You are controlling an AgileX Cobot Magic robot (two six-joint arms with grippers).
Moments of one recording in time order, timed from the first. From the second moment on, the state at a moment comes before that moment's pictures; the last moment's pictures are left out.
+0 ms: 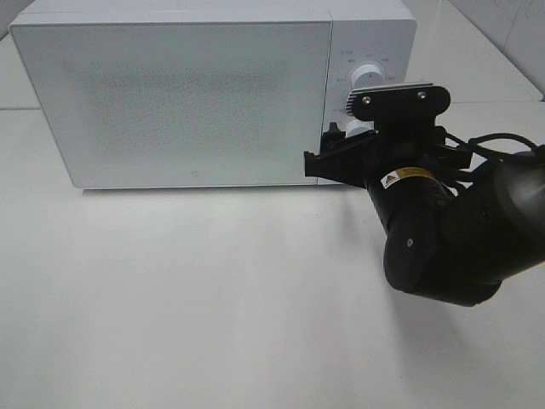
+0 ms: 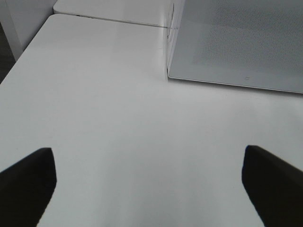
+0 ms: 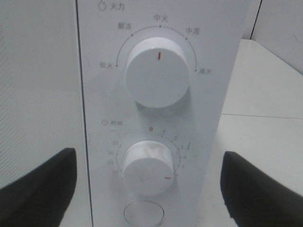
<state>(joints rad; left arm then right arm) 0.08 0.00 -0.52 -0.09 1.07 -0.03 0.69 1.94 -0.67 0.81 -1.21 -0.34</state>
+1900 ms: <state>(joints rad) 0.08 0.00 -0.52 -0.09 1.07 -0.03 0.59 2.08 -0.81 0.73 -1.12 -0.26</state>
